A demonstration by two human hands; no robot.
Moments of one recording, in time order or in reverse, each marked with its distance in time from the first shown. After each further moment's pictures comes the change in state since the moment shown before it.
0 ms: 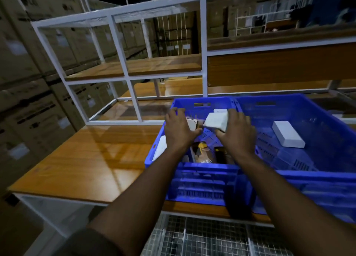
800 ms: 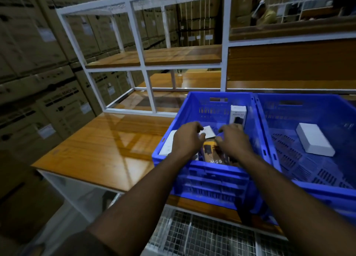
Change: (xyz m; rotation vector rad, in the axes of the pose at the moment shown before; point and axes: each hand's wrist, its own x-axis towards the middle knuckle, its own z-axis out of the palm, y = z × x) left_hand -0.018 -0.026 0.018 -0.052 -0.162 0.002; right_hand 0.008 -0.009 0.052 0.089 -0.461 -0.133
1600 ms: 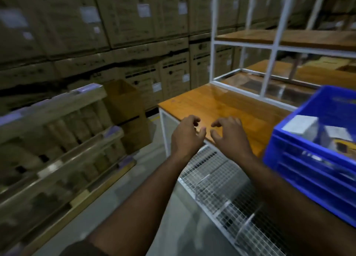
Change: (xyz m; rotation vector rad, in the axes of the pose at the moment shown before) left_hand -0.255 -0.161 -0.192 0.086 0.438 -0.548; right_hand -0.173 -0.273 0.084 0.402 -0.059 -0.741
